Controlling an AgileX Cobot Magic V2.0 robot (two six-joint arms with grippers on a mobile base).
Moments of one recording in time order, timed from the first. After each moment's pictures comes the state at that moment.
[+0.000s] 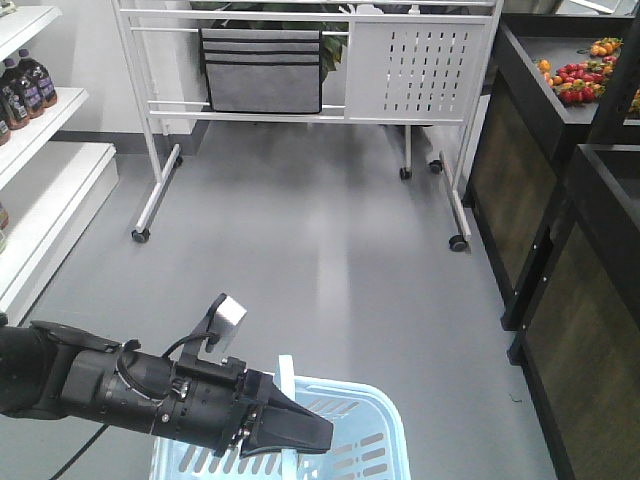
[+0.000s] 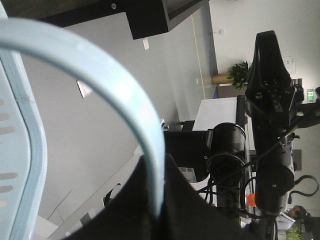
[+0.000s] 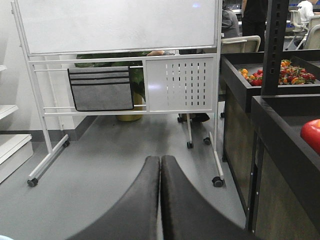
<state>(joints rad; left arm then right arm) -0.40 1.74 -0.69 -1.68 1.14 1.07 0.02 -0.01 0.03 -0.07 0.11 0.11</state>
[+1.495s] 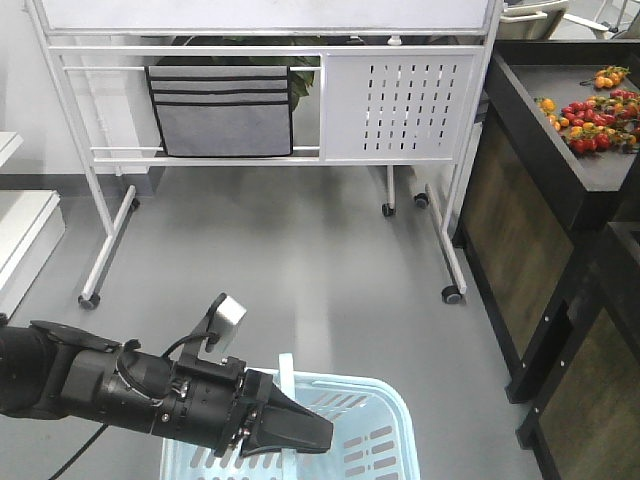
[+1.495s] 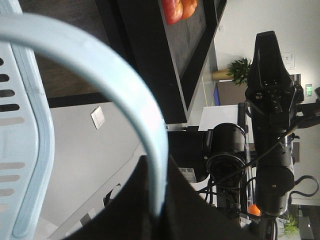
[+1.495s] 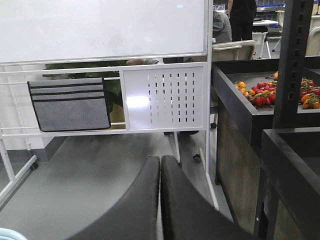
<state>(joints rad) -0.40 1.74 -0.69 -1.68 1.14 1.07 0.02 -0.01 0.03 -0.07 0.11 0.11</state>
